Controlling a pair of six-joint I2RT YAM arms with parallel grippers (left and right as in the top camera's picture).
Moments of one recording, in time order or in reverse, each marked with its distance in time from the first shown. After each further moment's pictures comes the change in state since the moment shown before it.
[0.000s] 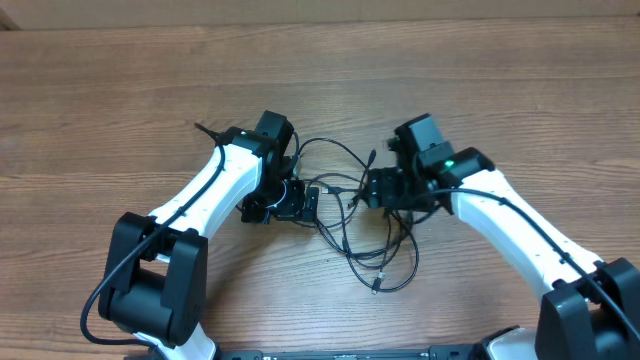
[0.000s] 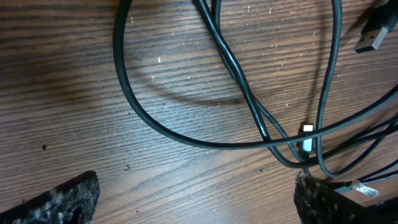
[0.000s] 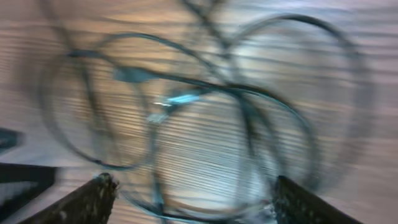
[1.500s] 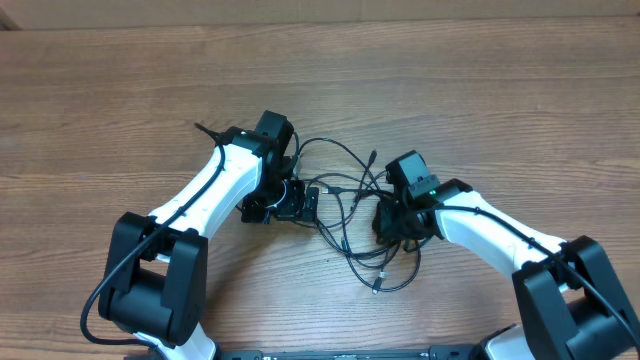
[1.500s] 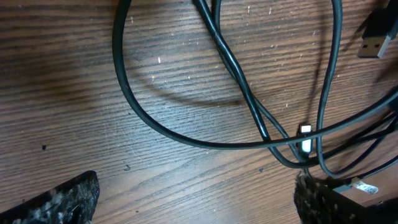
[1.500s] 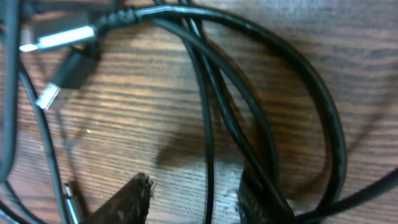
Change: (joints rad) left arm 0.000 0.000 0.000 0.000 0.000 0.000; right arm 0.057 0.059 -0.246 0.232 0.052 0.041
